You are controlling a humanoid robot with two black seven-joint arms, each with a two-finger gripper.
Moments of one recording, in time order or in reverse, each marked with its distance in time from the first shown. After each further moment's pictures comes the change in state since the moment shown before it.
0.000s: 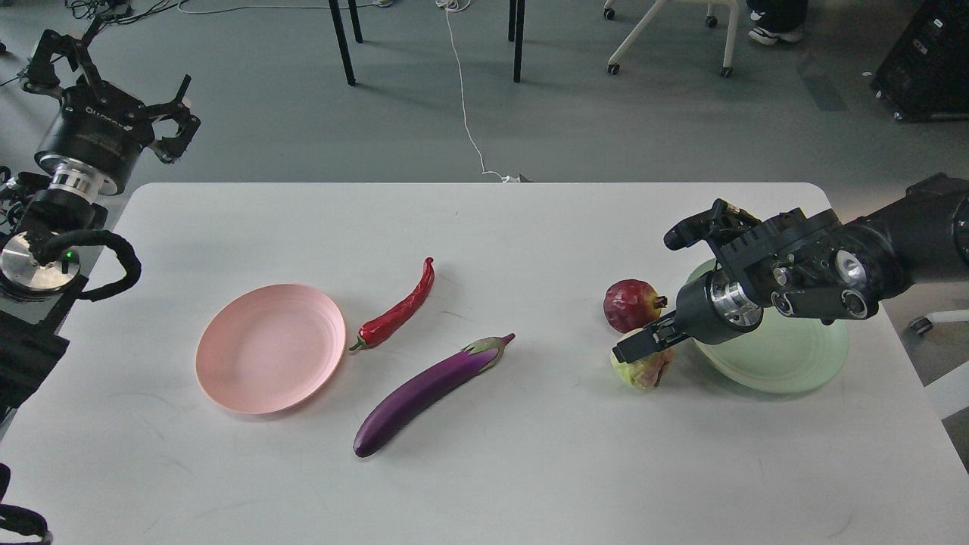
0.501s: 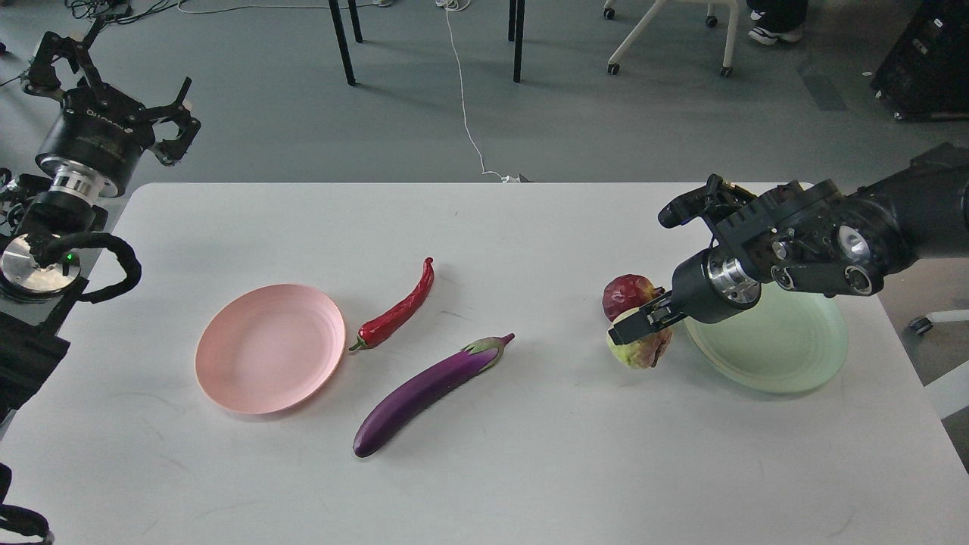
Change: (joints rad) left arm 0.001 -0.007 0.002 0.005 0.003 -0.002 0.000; right arm 0.132 -0.044 -0.012 0.016 -0.035 0.062 0.036
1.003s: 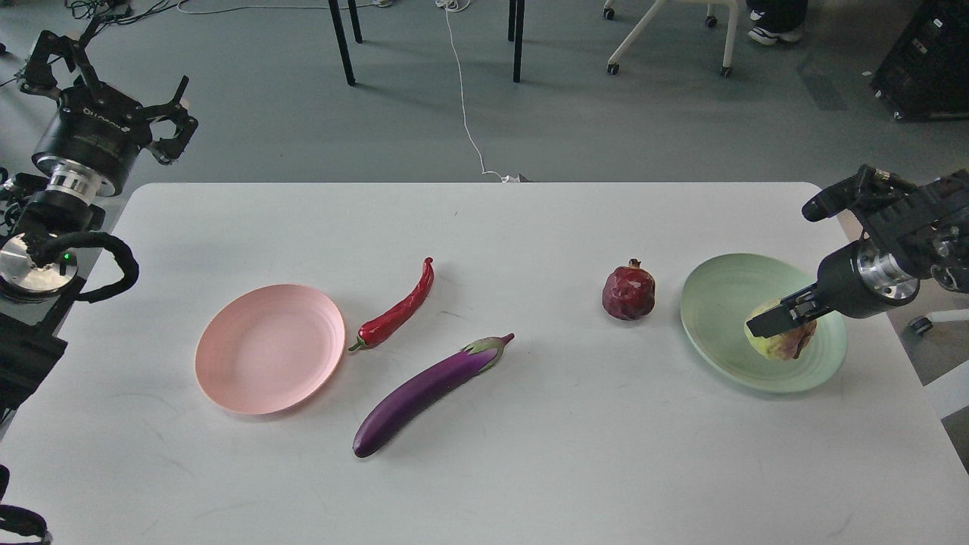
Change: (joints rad) left arm 0.000 0.004 -0.002 0.000 -0.002 -0.002 0.000; right arm -0.063 -0.263 -0.069 -0.050 -0.234 -0.012 0.000
